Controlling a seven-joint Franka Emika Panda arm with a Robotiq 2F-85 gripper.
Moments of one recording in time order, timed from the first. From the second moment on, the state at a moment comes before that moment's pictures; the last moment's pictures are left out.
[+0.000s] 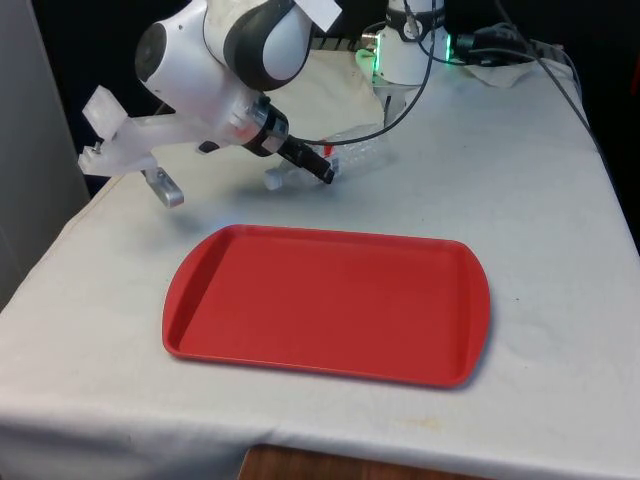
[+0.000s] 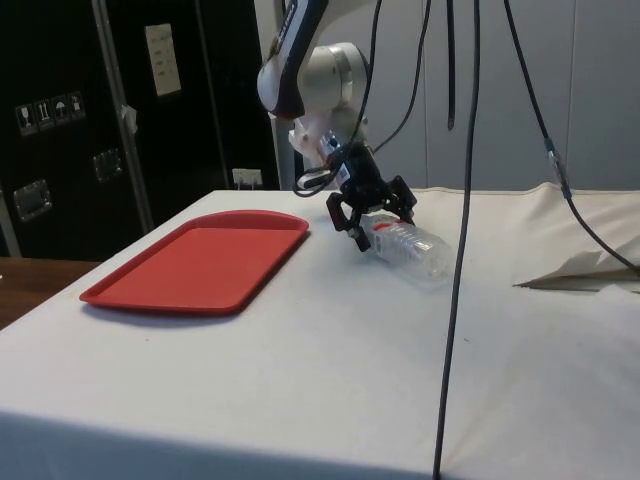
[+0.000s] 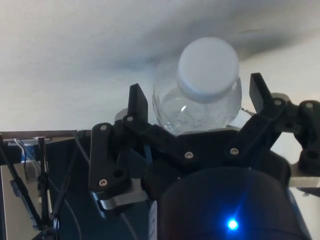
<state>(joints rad) 0.12 0.83 -0.62 -1.75 0.58 1.62 -0.08</state>
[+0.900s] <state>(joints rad) 0.12 0.84 -0.62 -1.75 0.58 1.62 -0.08</state>
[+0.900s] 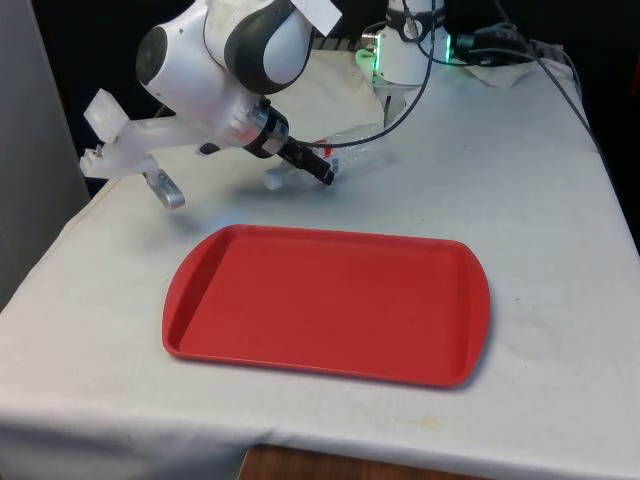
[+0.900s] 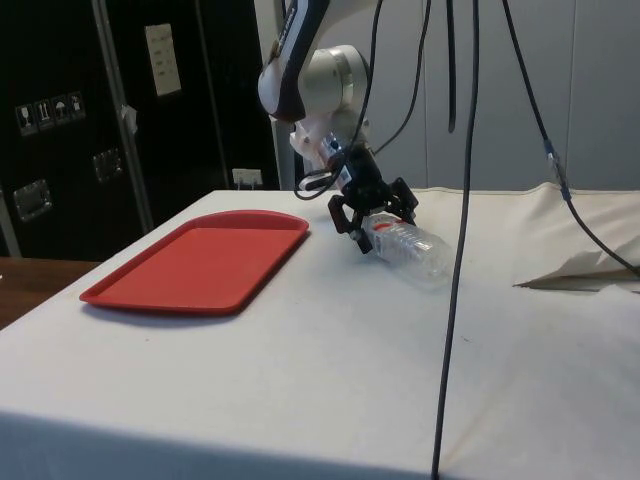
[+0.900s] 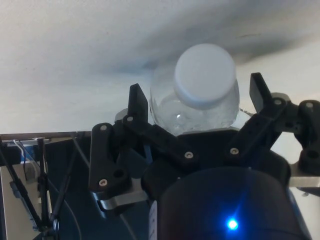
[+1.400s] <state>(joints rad) 0.12 0.85 -0.62 -1.74 0.59 1.60 -0.09</state>
